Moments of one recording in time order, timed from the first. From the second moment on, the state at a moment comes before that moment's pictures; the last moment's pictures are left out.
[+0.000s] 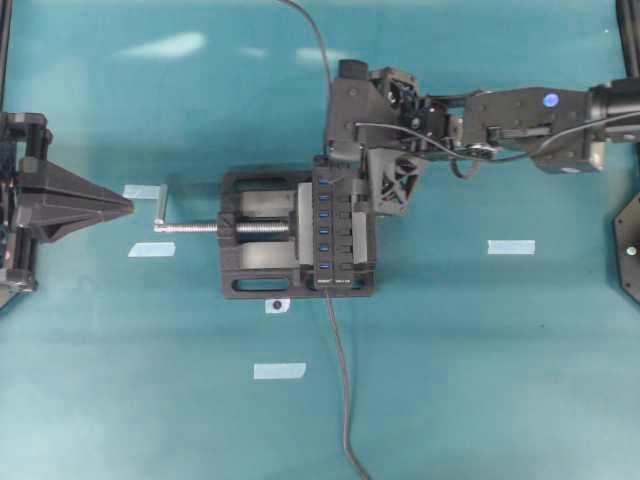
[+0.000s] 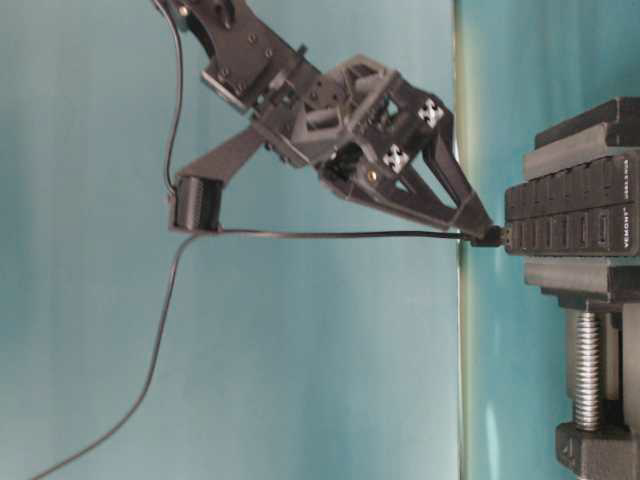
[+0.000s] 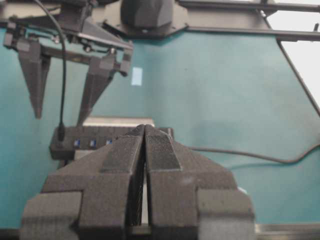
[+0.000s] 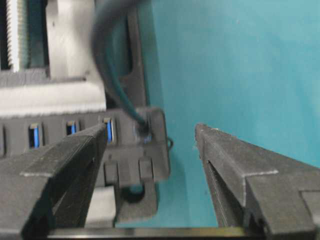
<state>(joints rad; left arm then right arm) 0.00 -0.95 1.18 0.01 -0.12 -0.05 -0.22 0.09 0.53 -0.15 0.21 -0.02</state>
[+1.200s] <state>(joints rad) 0.00 -0.98 1.20 0.01 -0.12 -0.05 -0.20 0.11 0.50 -0.15 0.21 -0.02</state>
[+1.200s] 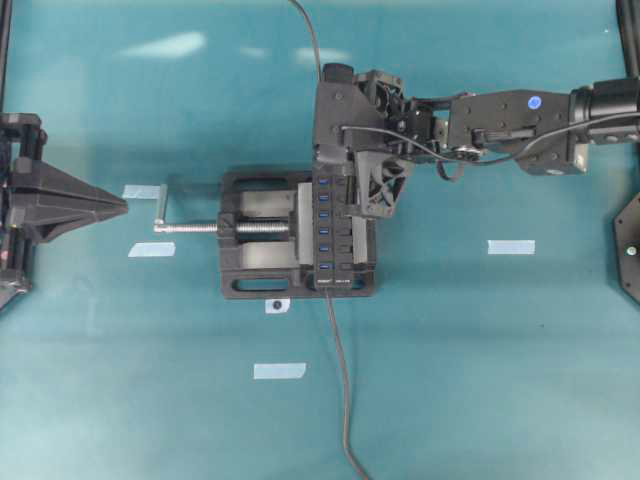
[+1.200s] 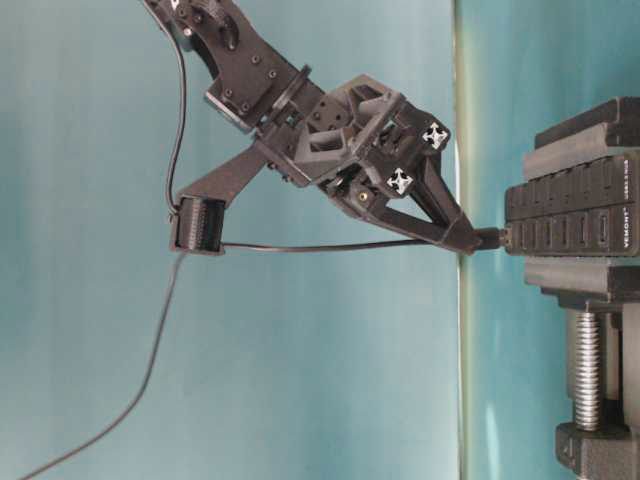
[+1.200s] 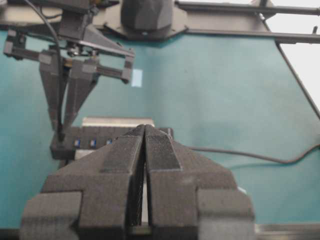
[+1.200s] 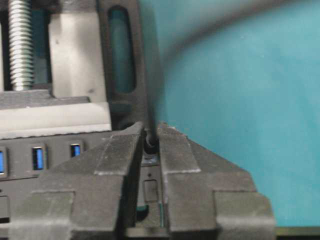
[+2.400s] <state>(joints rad) 0.00 -1.00 1.20 0.01 -0.12 -0.05 -0.16 -0.02 0.50 -0.14 0.29 0.01</state>
